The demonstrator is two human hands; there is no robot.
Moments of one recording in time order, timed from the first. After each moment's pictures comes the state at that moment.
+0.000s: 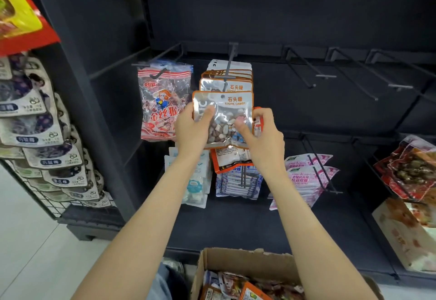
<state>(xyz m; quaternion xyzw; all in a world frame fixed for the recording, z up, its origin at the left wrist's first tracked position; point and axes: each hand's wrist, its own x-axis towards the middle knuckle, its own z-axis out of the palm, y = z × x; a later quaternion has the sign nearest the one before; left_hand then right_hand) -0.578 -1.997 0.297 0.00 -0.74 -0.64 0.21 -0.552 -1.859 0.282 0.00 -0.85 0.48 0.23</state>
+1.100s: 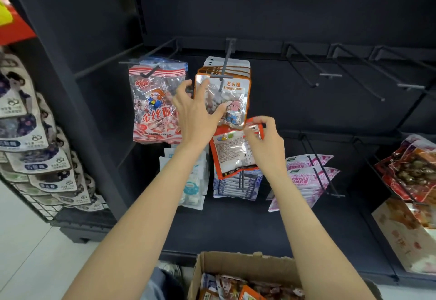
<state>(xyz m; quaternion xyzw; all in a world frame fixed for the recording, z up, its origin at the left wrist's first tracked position) -0.640 -1.987 0.287 -0.03 -0.89 -0.34 0.32 -0.579 -1.842 0.260 -0.04 -0.83 0.52 0.18</state>
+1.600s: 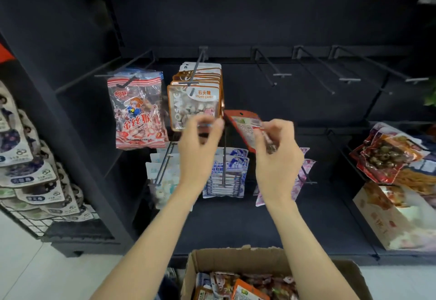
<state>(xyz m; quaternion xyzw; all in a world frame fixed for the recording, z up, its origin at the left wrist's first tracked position) -0.533 -1.942 0.287 -0.11 -0.75 -0.61 0.25 -0.502 -1.818 0.274 0.01 -0.73 0.46 0.51</state>
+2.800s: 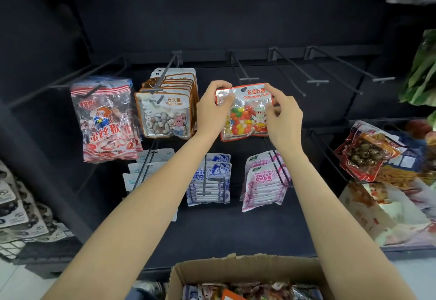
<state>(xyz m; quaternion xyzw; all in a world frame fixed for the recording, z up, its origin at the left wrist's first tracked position) -0.630 -1.852 0.317 -0.17 -0.75 -0.61 0.20 -0.576 -1.713 0.303 -0.04 -0.82 0.43 0.38</state>
